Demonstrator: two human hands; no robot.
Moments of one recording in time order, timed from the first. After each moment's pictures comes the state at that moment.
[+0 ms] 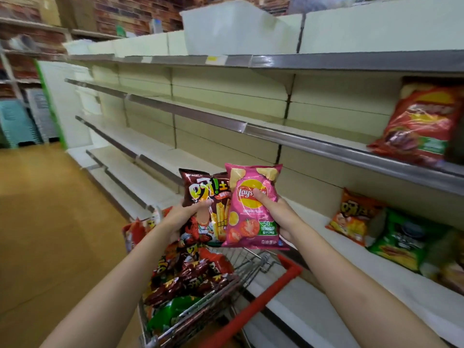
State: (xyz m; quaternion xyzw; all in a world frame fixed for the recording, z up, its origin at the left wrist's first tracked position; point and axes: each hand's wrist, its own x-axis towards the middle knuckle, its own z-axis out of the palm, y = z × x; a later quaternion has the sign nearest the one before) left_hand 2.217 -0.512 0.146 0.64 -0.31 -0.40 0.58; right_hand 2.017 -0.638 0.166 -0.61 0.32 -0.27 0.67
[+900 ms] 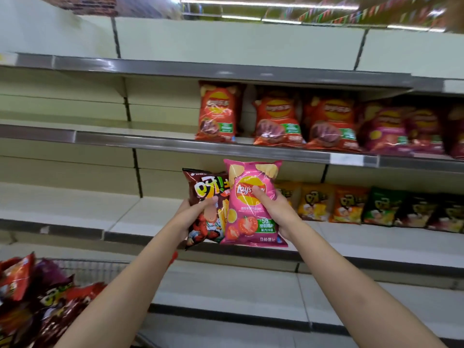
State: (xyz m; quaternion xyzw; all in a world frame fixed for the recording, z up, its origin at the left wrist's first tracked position) left_hand 1.931 -0.600 0.166 0.47 -0.47 -0.58 0.47; right_hand 1.716 -0.573 0.199 -0.49 0.53 -0.49 0.50
